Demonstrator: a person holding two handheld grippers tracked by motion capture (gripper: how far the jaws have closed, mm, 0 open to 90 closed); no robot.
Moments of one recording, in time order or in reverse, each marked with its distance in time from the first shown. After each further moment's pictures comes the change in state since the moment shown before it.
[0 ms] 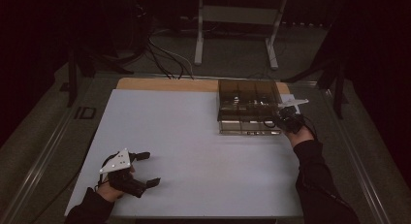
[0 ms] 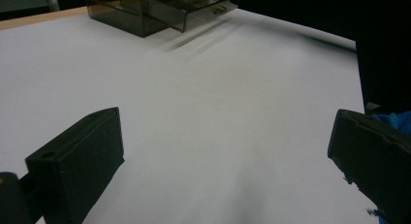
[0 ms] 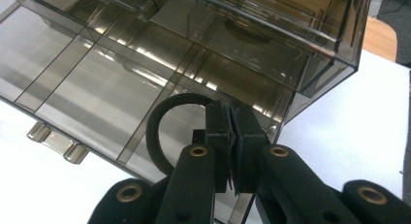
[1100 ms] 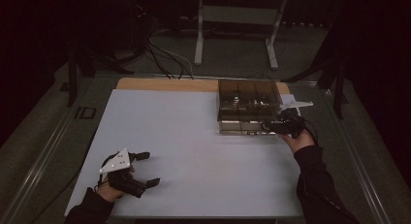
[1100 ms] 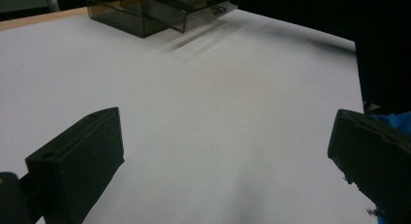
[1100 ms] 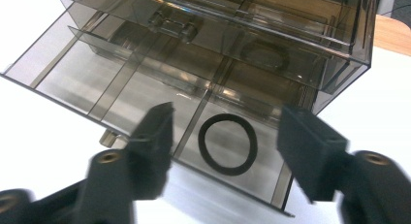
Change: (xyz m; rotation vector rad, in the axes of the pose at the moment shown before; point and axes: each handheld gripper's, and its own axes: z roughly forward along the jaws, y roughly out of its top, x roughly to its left) left arm 0.000 0.000 -0.001 -0.002 0.000 -0.001; right arm 0.020 0.000 -0.025 -0.051 0.037 0.085
